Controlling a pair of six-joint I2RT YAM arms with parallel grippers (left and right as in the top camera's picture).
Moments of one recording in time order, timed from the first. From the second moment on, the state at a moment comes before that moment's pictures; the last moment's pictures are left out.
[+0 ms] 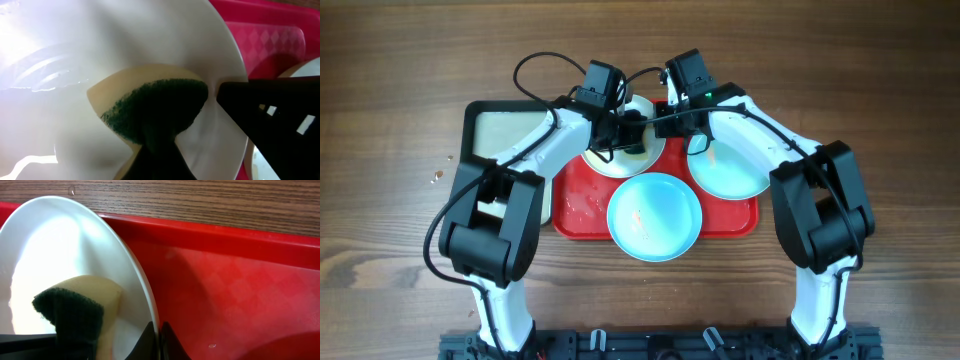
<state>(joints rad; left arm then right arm) -0.37 2.01 1.33 -0.46 0.34 -0.44 0.44 2.10 1.48 -0.49 -0.18 0.34</state>
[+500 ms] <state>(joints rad) -0.09 1.65 1.36 -0.59 0.34 -0.44 0.44 2.10 1.48 -0.49 -0.19 0.34</state>
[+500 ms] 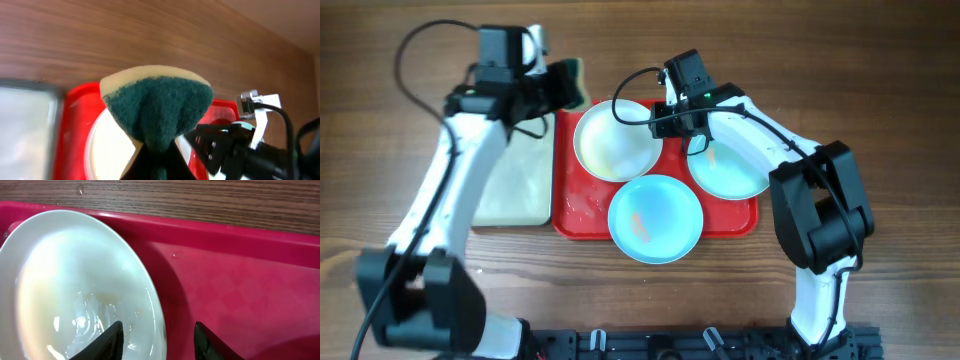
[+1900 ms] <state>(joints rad) 0.30 1.57 1.35 -0.99 0.22 -0.33 0.46 2.07 1.64 -0.50 -0.16 0.34</state>
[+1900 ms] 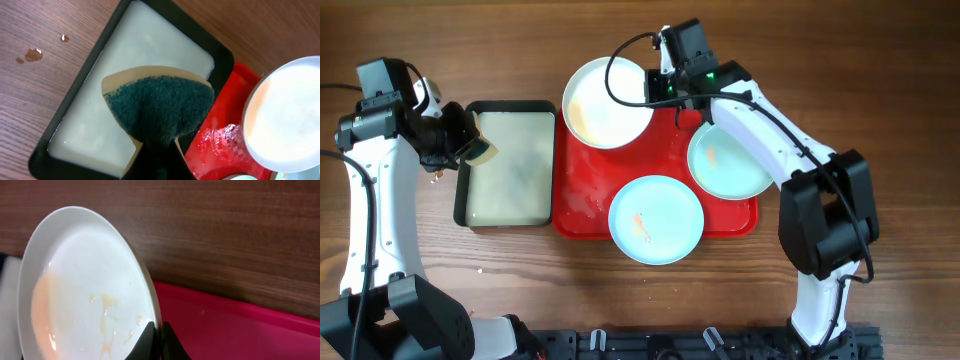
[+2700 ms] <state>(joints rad) 0.30 1.57 1.35 -1.09 0.06 -0.32 0.90 2.07 1.65 -0.05 0.36 -0.10</state>
